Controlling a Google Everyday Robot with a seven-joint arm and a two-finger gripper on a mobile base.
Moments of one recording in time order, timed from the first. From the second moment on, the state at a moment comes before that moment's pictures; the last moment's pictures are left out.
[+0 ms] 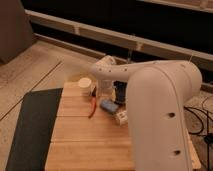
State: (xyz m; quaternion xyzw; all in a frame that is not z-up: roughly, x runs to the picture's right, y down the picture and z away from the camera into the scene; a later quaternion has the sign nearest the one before) arm 0.011 0.060 0.880 -0.17 0.26 0.75 0.58
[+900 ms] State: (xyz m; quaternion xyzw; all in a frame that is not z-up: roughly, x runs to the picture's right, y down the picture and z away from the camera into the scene) arm 0.005 0.095 0.923 -0.19 0.31 0.75 0.56
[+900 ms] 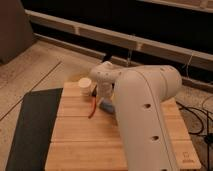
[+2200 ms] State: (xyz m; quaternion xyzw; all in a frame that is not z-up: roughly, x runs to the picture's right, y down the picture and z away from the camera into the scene) arm -0.034 0.094 0.914 -0.20 0.29 0.72 0.59
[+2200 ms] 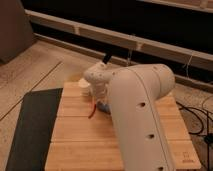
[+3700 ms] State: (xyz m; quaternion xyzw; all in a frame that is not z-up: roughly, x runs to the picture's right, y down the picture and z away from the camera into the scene) arm -0.030 0.083 0.949 -0.18 0.30 0.71 0.62
